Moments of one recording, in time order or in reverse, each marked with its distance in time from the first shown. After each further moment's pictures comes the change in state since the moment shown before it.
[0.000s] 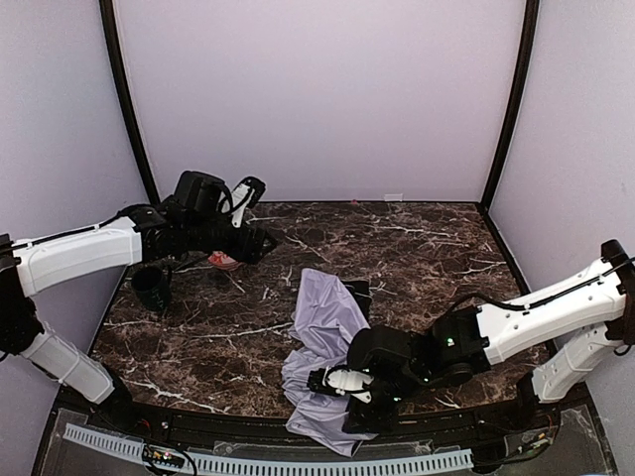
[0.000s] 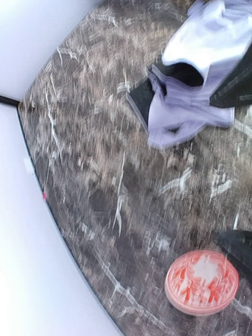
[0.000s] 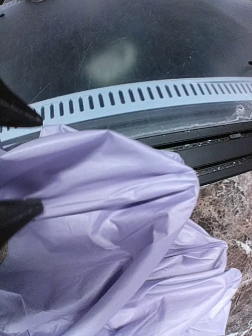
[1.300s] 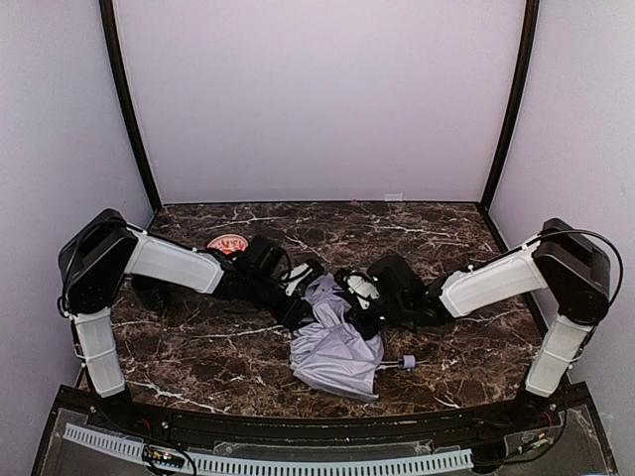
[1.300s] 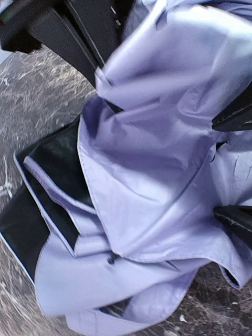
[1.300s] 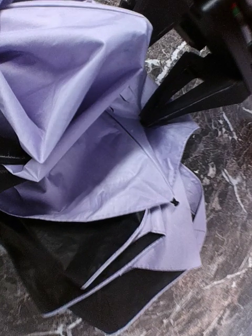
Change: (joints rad) left arm -0.132 0.471 -0.055 0.232 0.445 0.021; right arm -0.553 0.246 -0.095 0.610 0.106 -0.081
